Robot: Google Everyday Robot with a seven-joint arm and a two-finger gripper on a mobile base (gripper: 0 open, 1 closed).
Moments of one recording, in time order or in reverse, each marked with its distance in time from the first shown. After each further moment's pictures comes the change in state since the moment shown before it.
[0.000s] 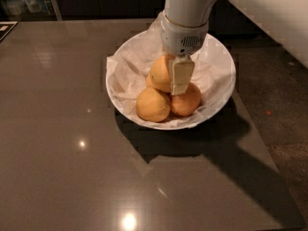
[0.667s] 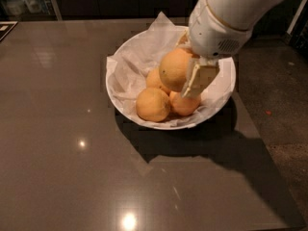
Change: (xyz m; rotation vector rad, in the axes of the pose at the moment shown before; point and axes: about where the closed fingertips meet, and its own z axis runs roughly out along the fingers) arm 0.004 0.045 -0.052 0.171 -0.199 0.046
